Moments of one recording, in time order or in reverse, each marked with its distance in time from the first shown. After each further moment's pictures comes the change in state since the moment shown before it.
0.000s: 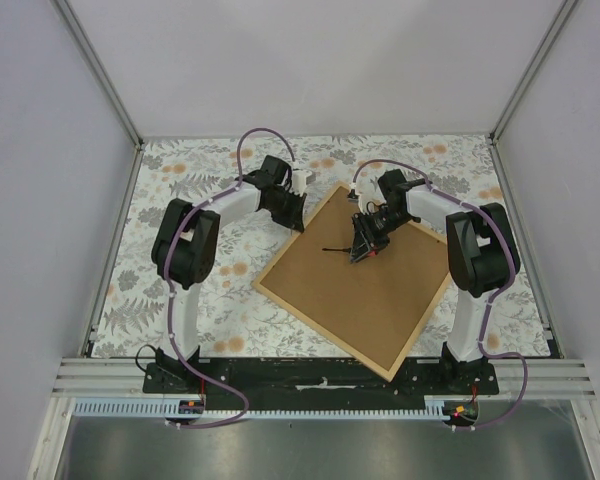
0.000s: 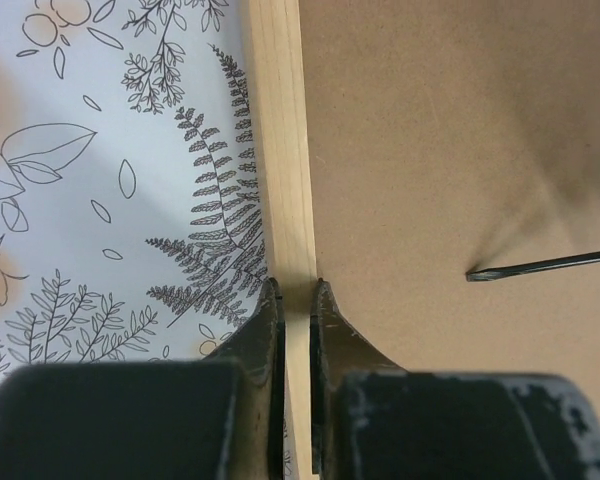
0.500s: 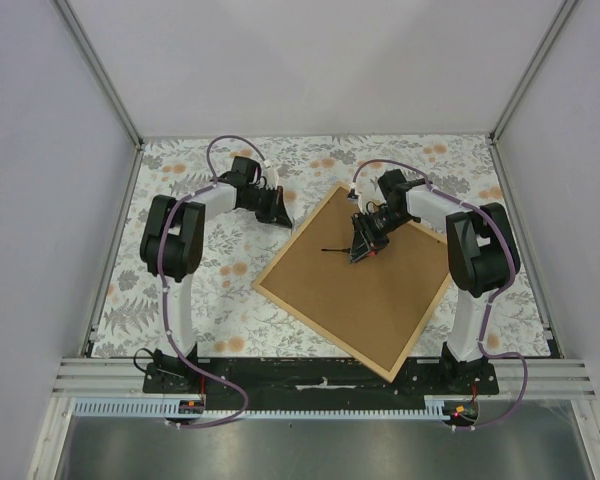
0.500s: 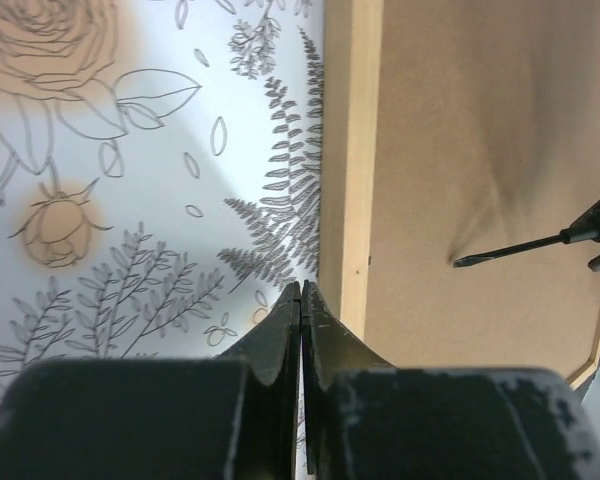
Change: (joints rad) left arm 0.163 0.023 -0.080 0.130 0.336 -0.124; right arm 0.000 0.000 0.000 -0.002 -0.020 -0.004
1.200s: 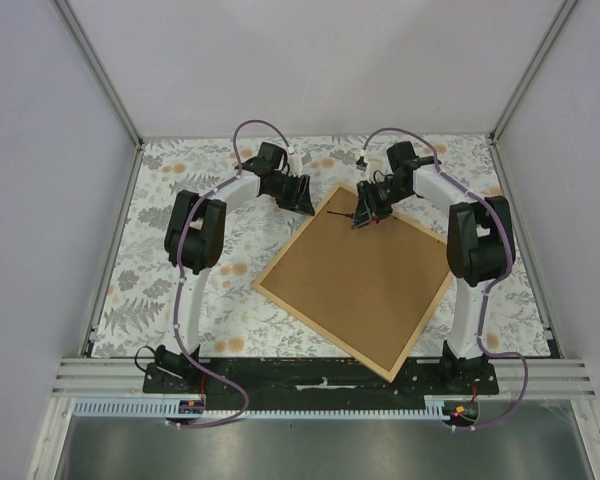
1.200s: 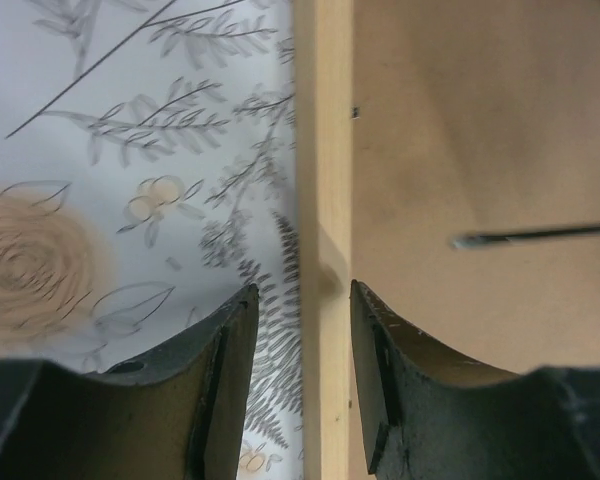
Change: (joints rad) left arm -0.079 0.152 0.307 -0.095 -0.138 -0.016; right arm -0.056 0.065 0.219 0.025 0.063 0.048
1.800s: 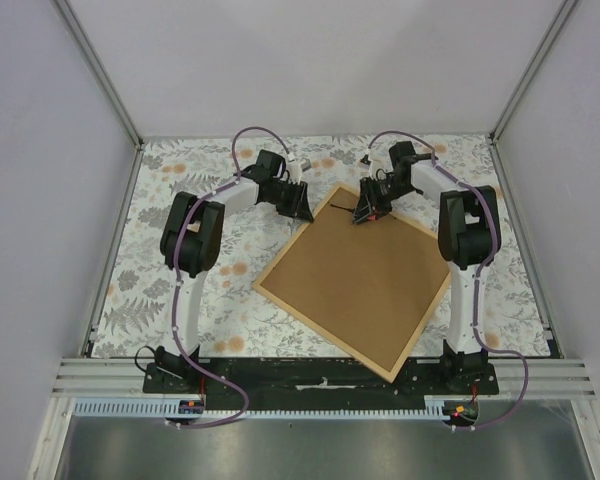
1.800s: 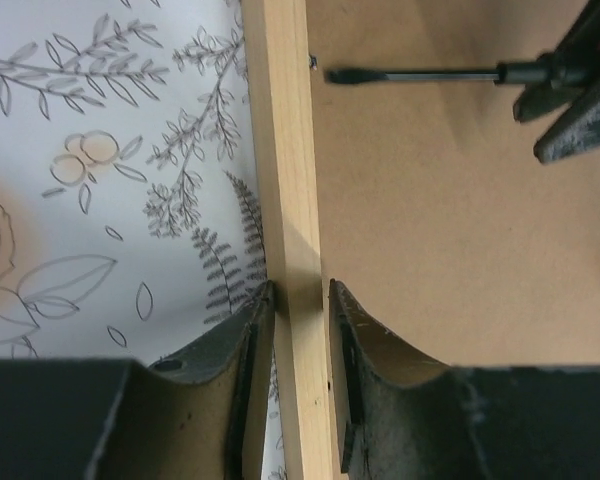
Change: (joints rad) left arm -0.010 -0.013 -0.098 0.069 0.082 -0.006; right arm -0.061 0.214 0.175 -0.018 -0.045 0.066
